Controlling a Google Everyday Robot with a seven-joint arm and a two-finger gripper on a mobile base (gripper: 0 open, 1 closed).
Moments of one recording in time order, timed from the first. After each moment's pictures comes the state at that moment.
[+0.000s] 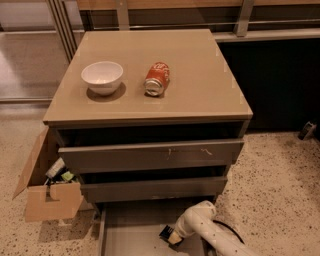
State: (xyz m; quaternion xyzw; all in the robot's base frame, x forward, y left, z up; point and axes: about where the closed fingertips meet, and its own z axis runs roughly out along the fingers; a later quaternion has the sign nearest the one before) arm 0.494 -0.094 0.157 -0.45 0.88 0.13 0.12
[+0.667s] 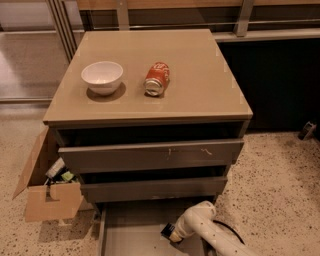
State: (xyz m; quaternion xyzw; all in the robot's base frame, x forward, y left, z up) arm 0.494 -0.094 0.157 -0.45 0.88 0.13 0.12
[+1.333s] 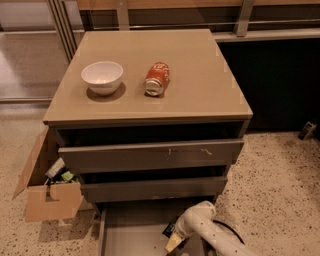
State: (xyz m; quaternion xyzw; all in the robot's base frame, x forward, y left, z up) arm 0.494 -0.094 0.157 -0.45 0.88 0.13 0.12
